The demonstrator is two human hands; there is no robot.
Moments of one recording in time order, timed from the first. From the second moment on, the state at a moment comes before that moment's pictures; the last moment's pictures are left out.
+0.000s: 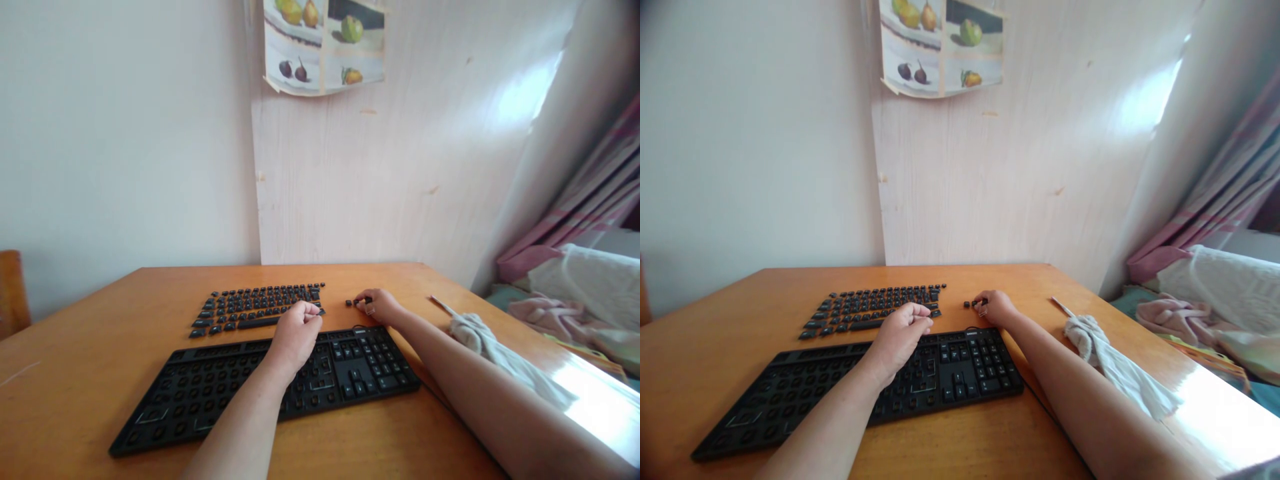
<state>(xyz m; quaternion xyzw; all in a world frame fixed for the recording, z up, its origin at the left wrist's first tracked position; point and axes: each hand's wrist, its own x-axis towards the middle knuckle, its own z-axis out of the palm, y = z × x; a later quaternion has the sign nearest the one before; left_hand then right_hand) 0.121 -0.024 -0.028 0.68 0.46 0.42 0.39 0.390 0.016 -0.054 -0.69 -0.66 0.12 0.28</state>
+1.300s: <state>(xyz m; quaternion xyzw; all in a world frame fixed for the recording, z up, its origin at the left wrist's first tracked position) 0.122 -0.033 -0.019 0.68 0.47 0.41 0.38 0.390 0.021 -0.055 -0.69 -0.67 0.12 0.27</state>
